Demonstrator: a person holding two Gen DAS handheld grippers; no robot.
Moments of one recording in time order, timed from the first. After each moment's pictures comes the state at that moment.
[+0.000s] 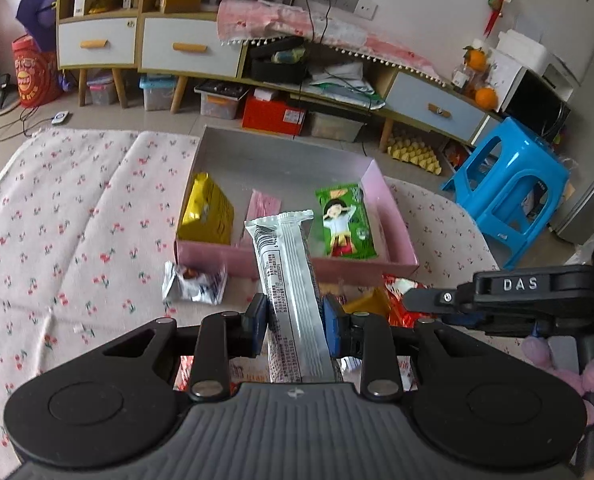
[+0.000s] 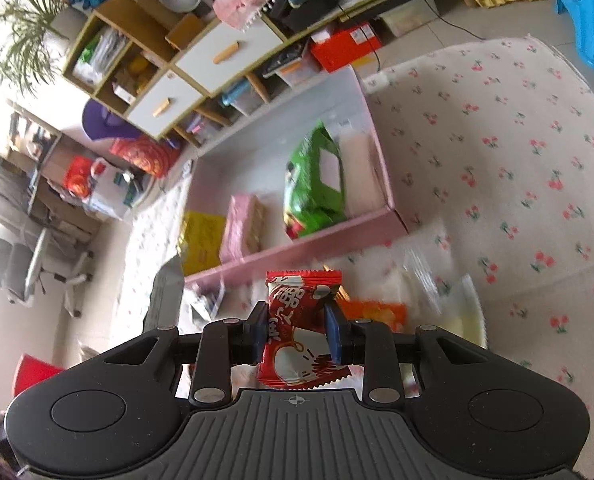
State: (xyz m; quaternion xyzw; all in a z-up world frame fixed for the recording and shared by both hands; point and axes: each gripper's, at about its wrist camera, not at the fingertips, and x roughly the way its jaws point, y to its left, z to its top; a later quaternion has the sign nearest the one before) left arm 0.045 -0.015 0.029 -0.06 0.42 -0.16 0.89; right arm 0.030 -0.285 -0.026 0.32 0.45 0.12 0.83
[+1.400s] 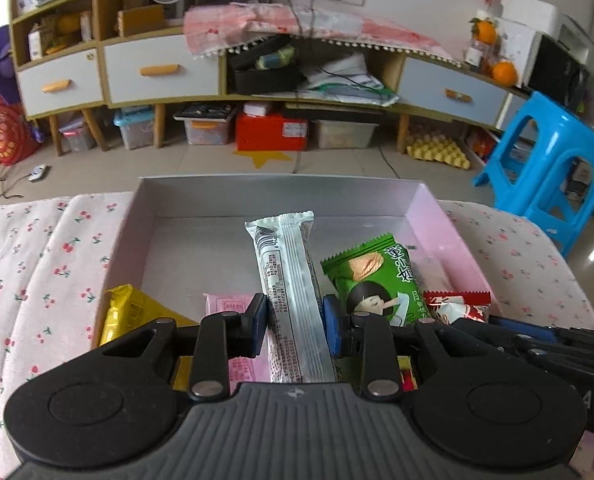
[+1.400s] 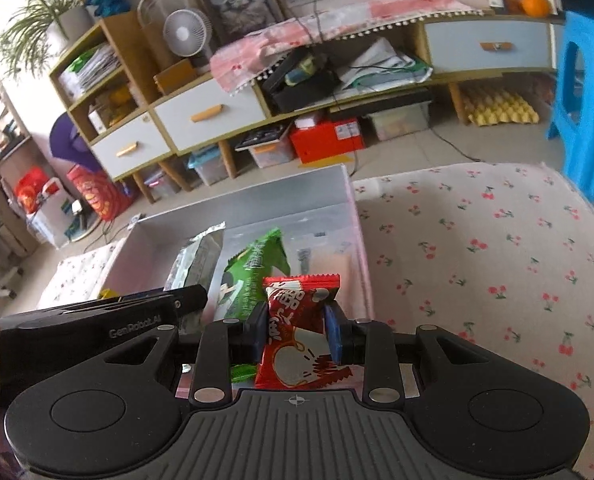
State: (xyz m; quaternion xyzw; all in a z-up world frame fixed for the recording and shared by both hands) left arm 0.145 -0.046 -0.025 0.03 0.39 -0.15 0.91; right arm 0.095 -0.263 -0.049 0.19 0.35 0.04 0.92
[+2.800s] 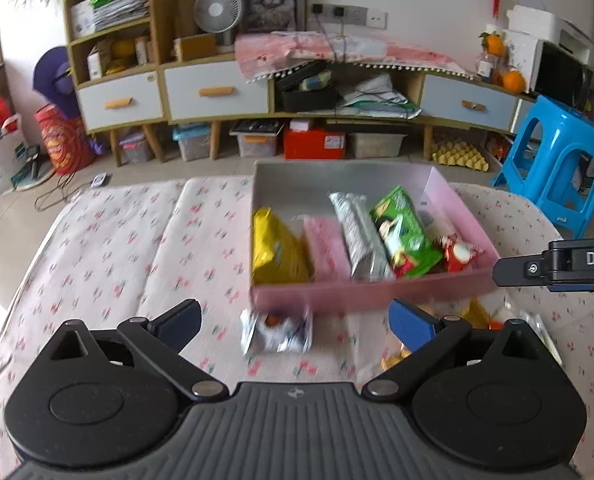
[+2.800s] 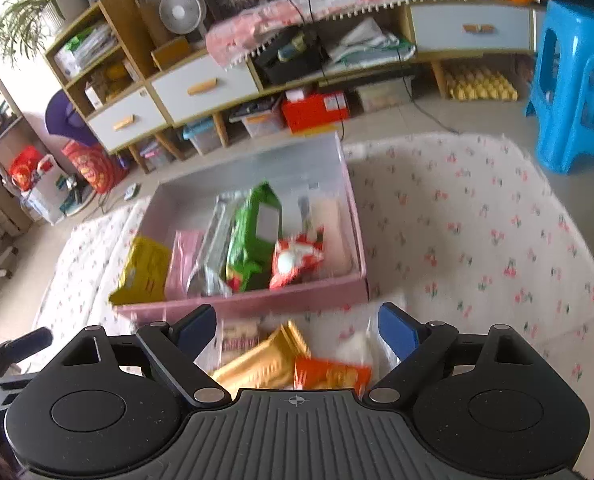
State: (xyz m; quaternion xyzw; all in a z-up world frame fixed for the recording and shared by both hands) left arm 0.054 0.014 0.017 0.05 0.38 -0.11 0.92; right arm 0.029 -0.253 -0.015 0.18 0.40 0.02 0.90
